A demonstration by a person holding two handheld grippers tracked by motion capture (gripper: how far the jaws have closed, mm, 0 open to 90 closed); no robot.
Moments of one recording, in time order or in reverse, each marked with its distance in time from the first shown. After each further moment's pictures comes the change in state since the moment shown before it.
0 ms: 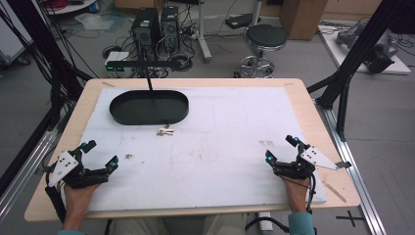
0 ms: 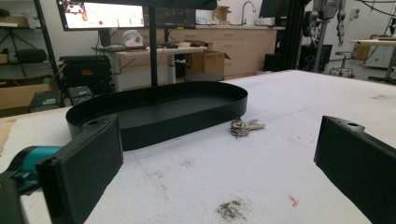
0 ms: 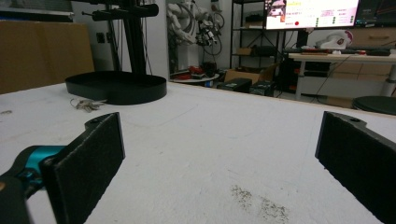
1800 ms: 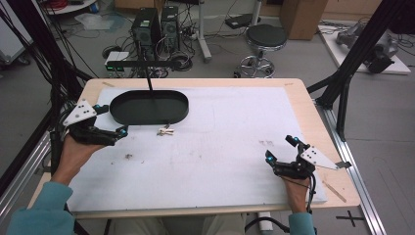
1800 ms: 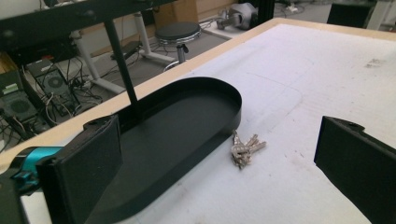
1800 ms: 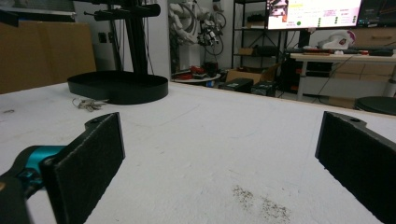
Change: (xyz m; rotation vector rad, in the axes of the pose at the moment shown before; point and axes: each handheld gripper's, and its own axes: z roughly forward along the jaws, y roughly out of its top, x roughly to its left) left arm 0.014 0.111 0.089 0.310 -0.152 0.124; right arm 0.000 0.000 0.000 0.000 0.007 -0.001
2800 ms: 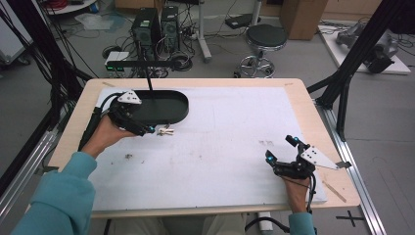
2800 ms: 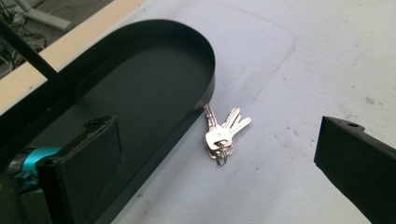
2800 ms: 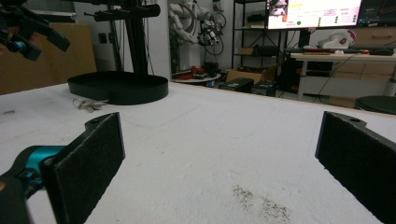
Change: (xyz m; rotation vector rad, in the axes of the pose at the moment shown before) left arm -0.010 0.020 0.092 0.372 -0.143 0.050; right arm -0.001 0.000 0.000 -0.004 0.001 0.001
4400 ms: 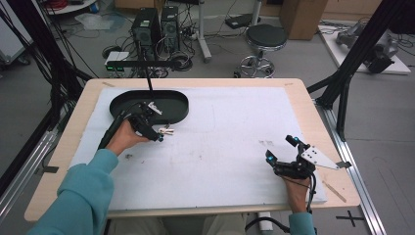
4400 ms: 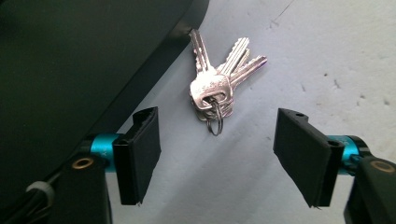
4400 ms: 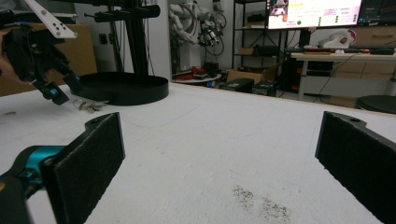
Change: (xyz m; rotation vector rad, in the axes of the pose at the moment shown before) left arm -0.011 -0.007 0.063 0.353 0.003 -0.013; right arm 0.000 0.000 0.000 0.000 0.002 0.008
